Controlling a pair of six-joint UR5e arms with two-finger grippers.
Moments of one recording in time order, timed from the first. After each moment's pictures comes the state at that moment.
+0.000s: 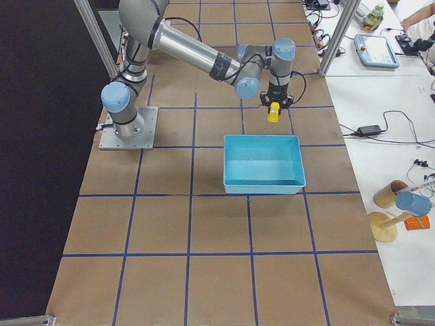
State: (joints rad) left arm -1.54 -1.71 -1.39 -1.61 1.57 0.12; right arm 1.35 -1.14 1.48 -2.00 -1.59 -1.36
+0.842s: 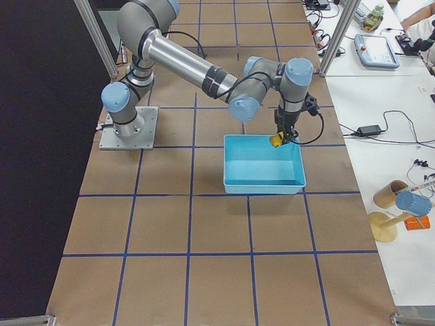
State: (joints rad) left arm -1.53 -1.60 -1.52 -1.60 1.58 0.17; right arm 1.07 -1.12 1.35 -1.88 -1.58 -0.69
